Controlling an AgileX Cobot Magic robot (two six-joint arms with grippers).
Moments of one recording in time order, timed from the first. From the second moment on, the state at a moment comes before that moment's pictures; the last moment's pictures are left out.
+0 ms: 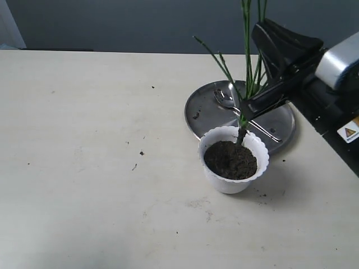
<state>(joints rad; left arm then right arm) -0.11 0.01 0.00 0.03 0.23 0.01 0.67 1.33 -0.34 -0.04 -1.18 -0.14</state>
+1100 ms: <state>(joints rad) -0.11 0.01 0.00 0.03 0.23 0.01 0.67 1.65 -0.42 -0.05 -1.21 -0.25</state>
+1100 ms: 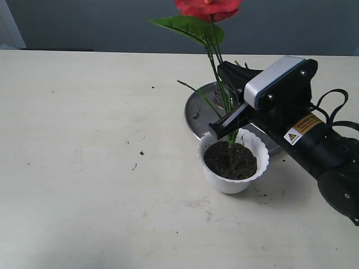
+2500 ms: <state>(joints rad) -0.11 0.01 0.00 0.03 0.23 0.01 0.67 1.72 -0.35 -0.09 -1.27 -0.14</state>
